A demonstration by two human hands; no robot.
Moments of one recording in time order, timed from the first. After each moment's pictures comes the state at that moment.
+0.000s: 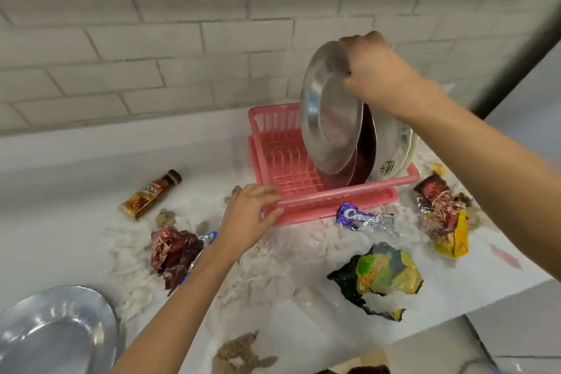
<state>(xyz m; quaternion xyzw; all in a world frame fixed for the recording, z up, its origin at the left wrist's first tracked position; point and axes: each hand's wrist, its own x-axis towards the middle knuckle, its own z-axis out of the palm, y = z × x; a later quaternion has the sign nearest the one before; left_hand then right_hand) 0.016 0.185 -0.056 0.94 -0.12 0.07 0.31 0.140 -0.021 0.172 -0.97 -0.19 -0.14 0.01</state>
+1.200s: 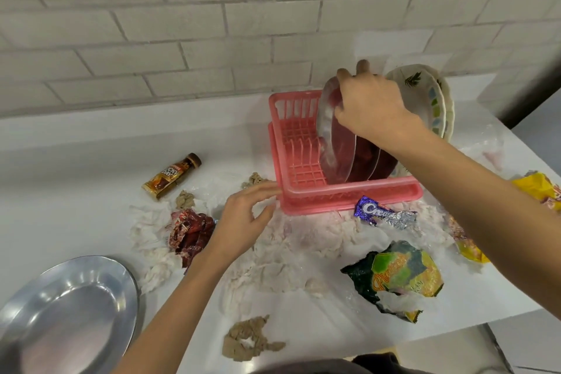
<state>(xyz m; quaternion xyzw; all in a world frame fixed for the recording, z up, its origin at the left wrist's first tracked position) -0.022 0.202 -0.041 0.89 -0.07 0.09 0.45 0.123 0.000 0.110 -0.97 -0.18 -0.16 -0.04</state>
